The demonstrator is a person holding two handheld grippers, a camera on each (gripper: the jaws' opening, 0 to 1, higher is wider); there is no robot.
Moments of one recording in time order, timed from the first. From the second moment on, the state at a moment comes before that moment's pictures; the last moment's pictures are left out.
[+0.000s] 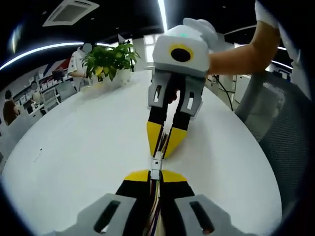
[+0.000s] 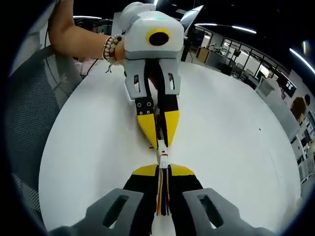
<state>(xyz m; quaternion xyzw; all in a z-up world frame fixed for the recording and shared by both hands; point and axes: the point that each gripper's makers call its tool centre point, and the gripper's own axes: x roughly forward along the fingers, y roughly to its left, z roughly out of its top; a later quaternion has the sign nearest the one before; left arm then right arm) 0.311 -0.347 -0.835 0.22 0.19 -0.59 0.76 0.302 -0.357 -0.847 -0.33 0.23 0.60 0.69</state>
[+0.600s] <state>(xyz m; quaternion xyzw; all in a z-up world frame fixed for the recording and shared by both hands) 0.307 -0.351 -0.833 0.27 0.17 -0.59 0.74 0.301 -0.356 -0.842 -0.37 0.22 0.60 0.68</state>
